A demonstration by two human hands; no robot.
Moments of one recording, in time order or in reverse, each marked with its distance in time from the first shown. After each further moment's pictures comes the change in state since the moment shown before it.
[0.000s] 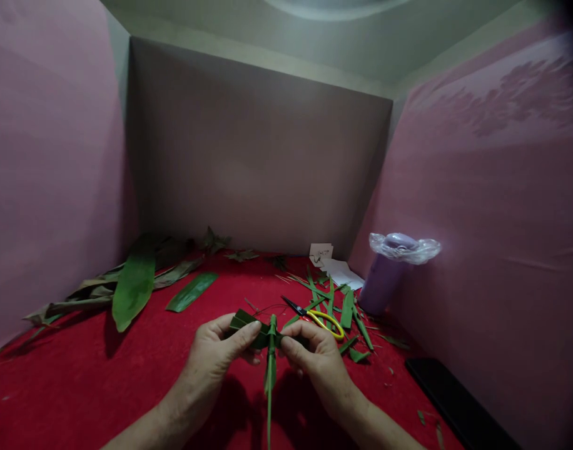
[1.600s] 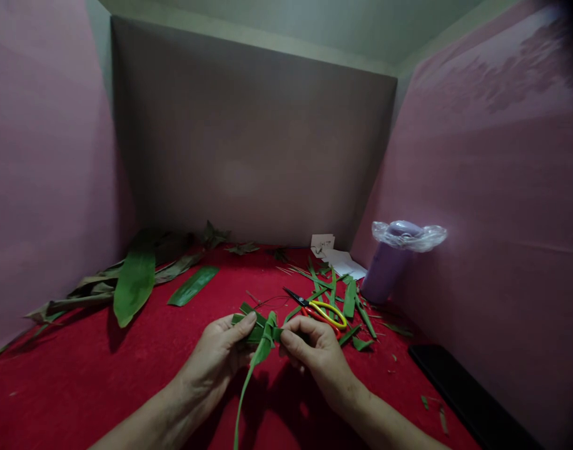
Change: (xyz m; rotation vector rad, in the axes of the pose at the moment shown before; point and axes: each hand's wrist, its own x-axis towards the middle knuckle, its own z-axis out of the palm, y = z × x) left_hand 0.007 -0.010 0.003 -0.386 -0.042 -0.329; right_hand -0.003 0.006 0.001 -0.059 -0.042 0.009
